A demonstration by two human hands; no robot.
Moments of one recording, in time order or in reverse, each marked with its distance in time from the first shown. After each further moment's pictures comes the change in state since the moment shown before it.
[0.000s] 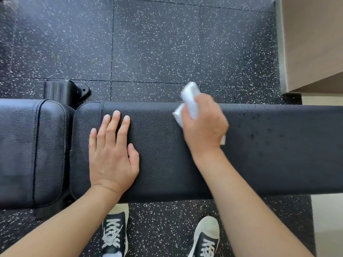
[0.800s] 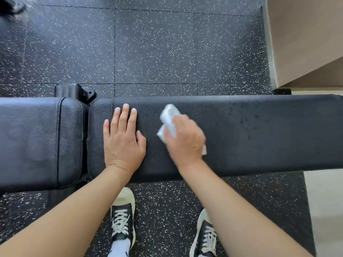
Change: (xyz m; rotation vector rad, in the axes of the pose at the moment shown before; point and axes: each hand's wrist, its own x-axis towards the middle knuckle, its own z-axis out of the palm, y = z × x) left_hand -0.001 0.001 -0.006 -0.022 -0.063 -0.011; right_hand -0.078 -0.029 -0.010 -0.047 -0.098 -0.068
